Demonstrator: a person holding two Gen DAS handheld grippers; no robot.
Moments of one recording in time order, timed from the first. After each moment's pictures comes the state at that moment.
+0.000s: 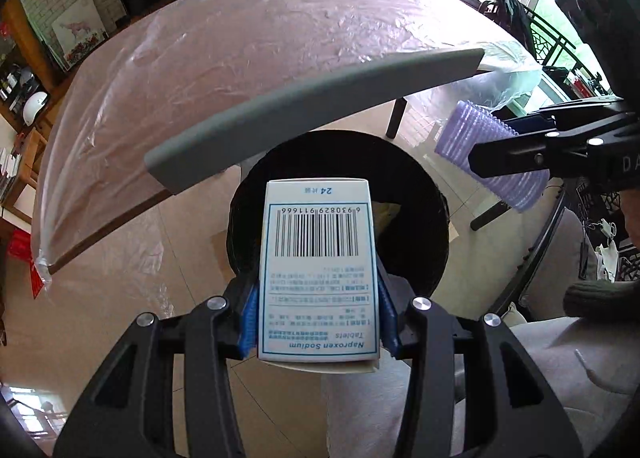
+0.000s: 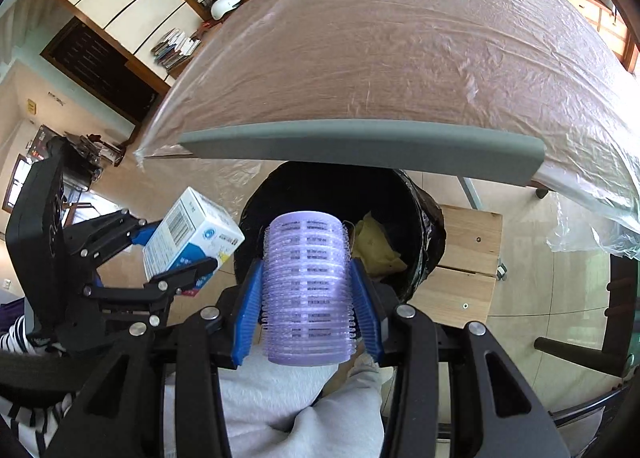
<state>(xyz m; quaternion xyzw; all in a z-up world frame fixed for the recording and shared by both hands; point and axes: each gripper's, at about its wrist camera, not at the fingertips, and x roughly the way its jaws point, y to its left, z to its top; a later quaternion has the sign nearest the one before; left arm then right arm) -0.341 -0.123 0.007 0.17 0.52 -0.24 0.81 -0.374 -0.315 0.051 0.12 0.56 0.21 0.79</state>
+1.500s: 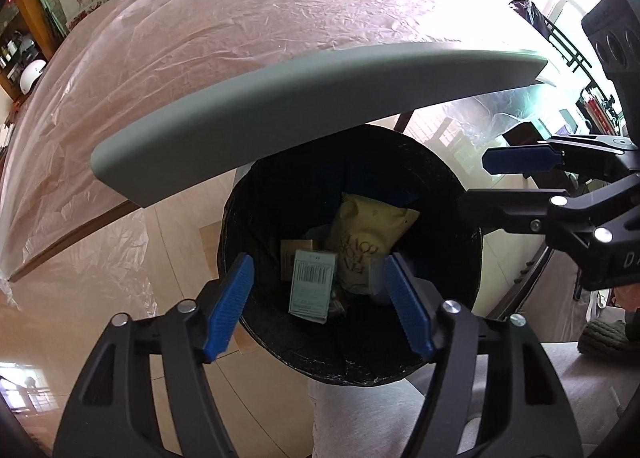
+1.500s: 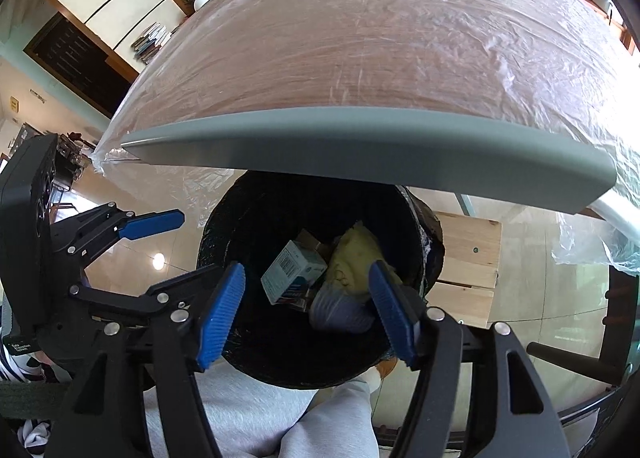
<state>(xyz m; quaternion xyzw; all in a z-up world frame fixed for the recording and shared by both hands) -0.302 -0.122 -0.022 0.13 0.55 -0.22 0.79 -0.345 -0.299 0.010 0.11 0.57 0.18 0.80</state>
